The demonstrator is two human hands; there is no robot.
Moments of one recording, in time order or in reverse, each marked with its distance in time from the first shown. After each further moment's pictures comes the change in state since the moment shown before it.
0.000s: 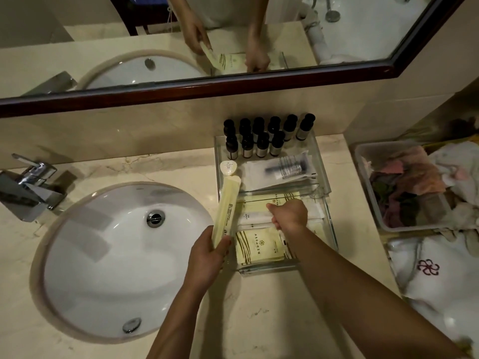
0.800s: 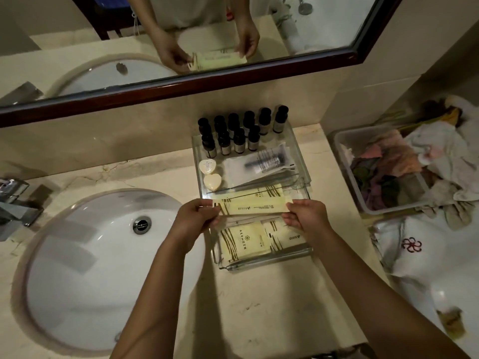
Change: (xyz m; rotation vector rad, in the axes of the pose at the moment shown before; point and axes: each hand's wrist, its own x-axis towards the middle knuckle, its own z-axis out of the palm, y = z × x) left_hand 0.060 0.039 0.000 -0.281 -0.184 -0.248; right_hand -0.008 0.033 -0.069 0.624 -0.120 0.103
